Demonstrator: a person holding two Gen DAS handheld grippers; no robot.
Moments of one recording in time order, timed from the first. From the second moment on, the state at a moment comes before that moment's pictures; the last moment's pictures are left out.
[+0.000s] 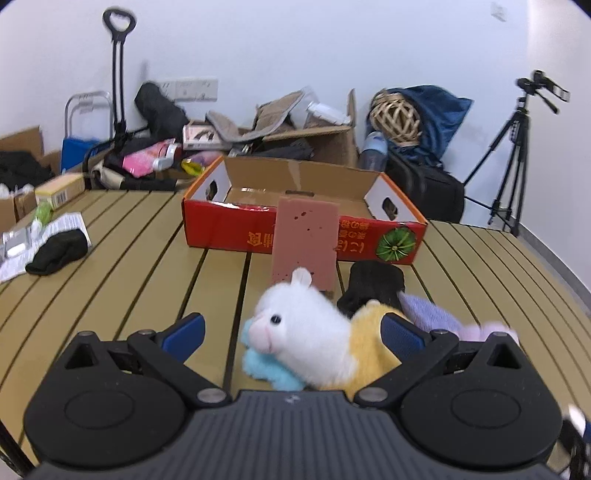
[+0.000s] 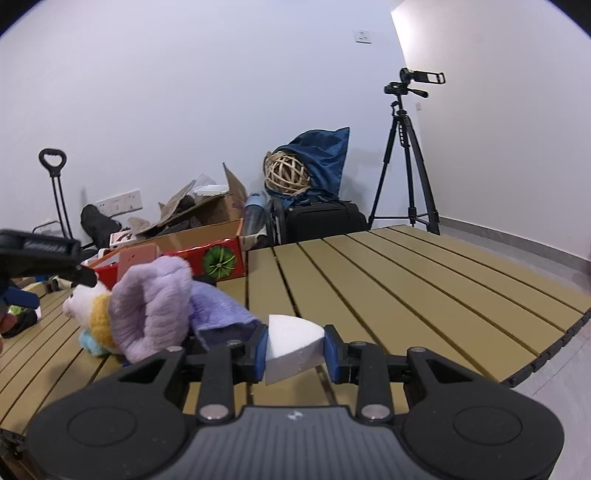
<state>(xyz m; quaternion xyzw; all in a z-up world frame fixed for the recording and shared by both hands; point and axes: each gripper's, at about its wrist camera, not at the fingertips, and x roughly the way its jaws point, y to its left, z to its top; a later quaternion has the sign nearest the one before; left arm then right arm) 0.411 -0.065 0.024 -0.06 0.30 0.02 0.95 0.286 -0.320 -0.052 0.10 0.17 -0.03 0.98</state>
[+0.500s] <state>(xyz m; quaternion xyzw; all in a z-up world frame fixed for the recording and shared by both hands) 0.466 -0.061 0.000 -0.15 0.40 0.09 0.90 0.286 -0.331 -0.053 0.11 0.17 -0.04 0.98</state>
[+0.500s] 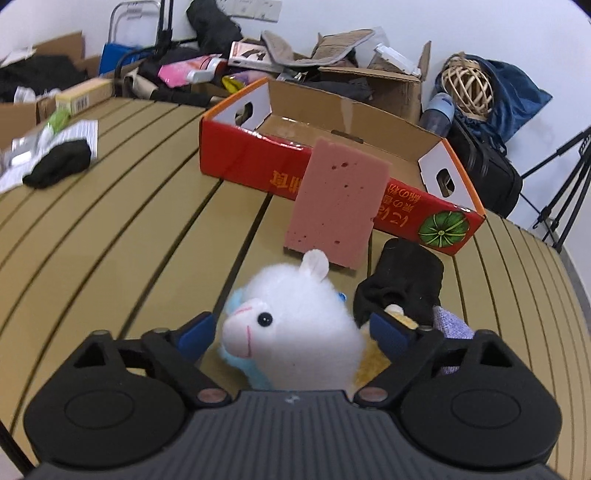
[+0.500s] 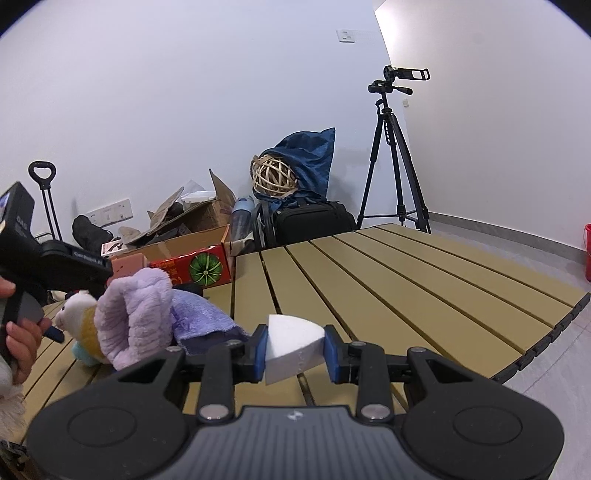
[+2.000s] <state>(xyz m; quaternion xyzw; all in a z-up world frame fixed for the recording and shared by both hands) 0.318 -0.047 0.071 -0.04 0.26 0.06 0.96 0.265 -0.306 -0.042 0.13 0.17 0.04 0.98</state>
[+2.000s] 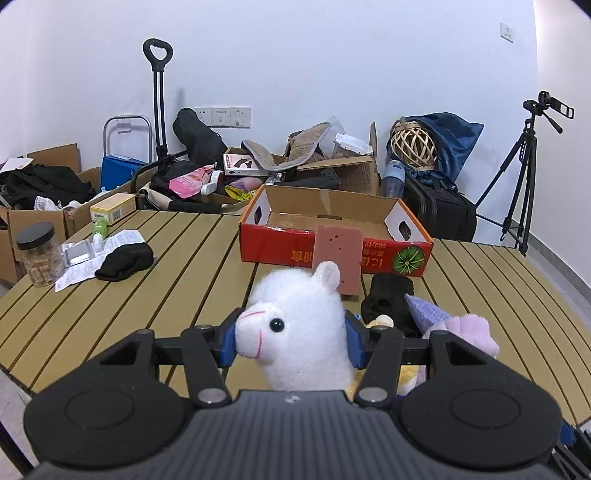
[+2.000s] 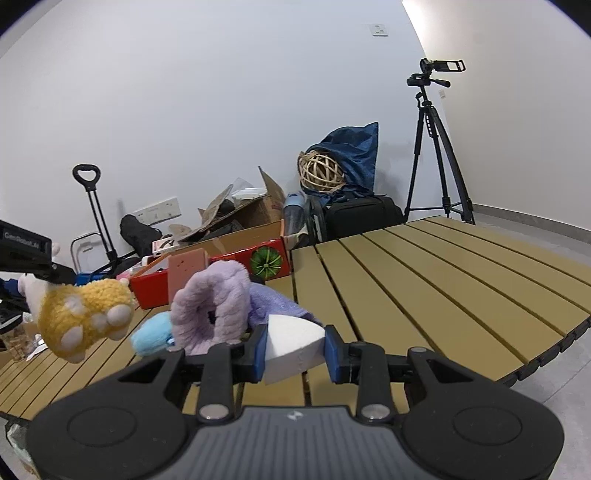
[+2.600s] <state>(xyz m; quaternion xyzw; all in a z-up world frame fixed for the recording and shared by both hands) 0.223 -0.034 0.065 -0.02 0.24 0.06 0.97 0.208 -0.289 -0.030 0.09 0.15 0.11 0.98</state>
